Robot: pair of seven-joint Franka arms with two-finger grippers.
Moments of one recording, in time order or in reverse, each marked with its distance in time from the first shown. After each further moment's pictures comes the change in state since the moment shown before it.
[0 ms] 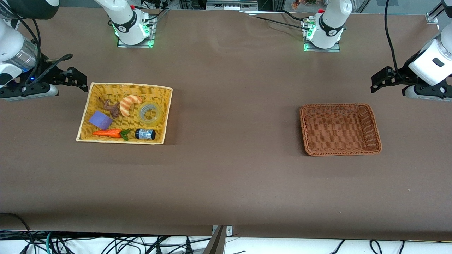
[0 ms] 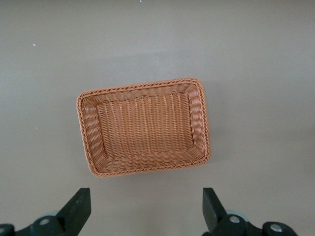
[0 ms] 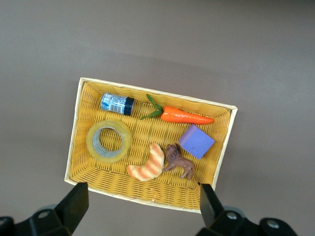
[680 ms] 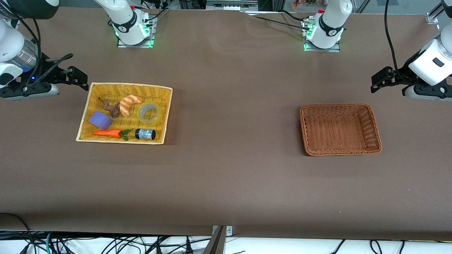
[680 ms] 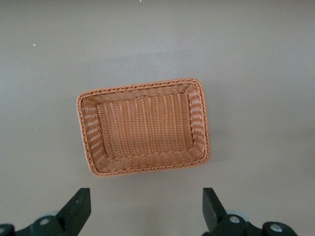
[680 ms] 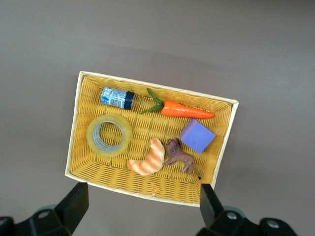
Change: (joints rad) left arm 0.000 0.000 0.000 0.000 0.000 0.000 0.000; right arm 0.000 0.000 0.000 0.003 0.000 -0.028 0.000
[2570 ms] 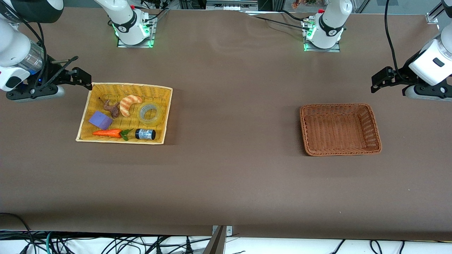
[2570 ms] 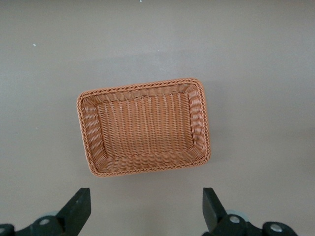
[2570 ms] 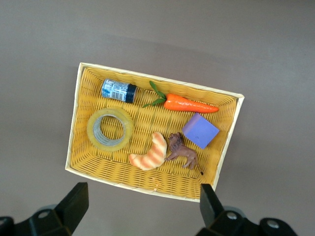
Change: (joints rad) left arm 0.001 0.000 0.000 0.000 0.000 0.000 0.001; right arm 0.001 0.012 0.009 -0.008 0.000 -0.014 0.000
